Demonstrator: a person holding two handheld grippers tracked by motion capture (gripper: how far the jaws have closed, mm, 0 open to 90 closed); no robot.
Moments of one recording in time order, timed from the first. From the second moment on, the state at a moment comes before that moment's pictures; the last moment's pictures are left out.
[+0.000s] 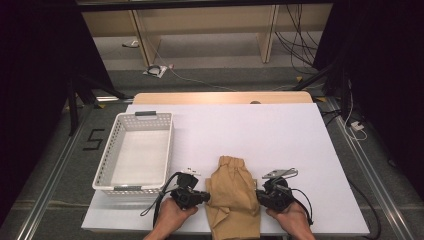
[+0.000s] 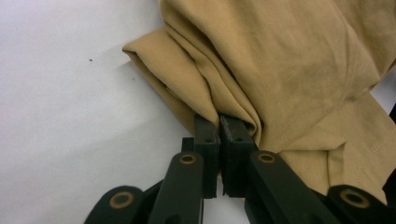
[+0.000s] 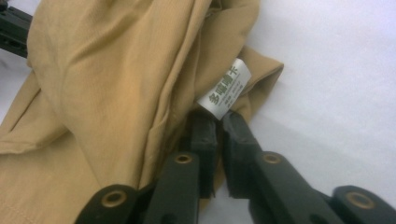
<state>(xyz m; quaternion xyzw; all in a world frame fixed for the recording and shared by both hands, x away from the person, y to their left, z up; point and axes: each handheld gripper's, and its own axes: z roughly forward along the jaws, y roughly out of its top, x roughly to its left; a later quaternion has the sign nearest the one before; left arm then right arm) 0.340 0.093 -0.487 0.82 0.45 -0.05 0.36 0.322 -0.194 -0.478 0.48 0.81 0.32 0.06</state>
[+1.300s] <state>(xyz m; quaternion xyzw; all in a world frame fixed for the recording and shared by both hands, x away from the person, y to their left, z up) 0.413 0.081 -0.486 0.79 0.49 0.02 0.37 0.395 -0.198 -0.481 0.50 0.79 0.34 0.09</state>
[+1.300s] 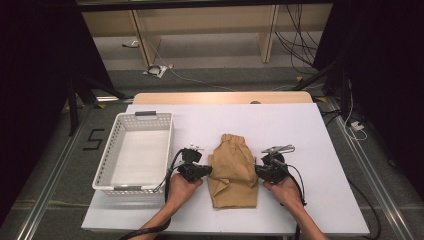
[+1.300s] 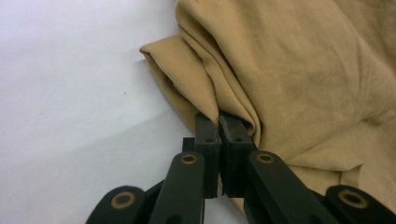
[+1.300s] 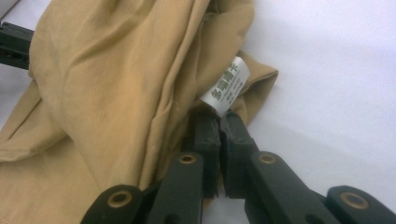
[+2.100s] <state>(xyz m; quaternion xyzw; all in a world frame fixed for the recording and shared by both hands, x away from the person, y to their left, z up) 0.423 0.094 -0.458 0.74 0.53 0.04 0.41 0.394 -0.236 -0.453 0.54 0.72 0.42 0.10</state>
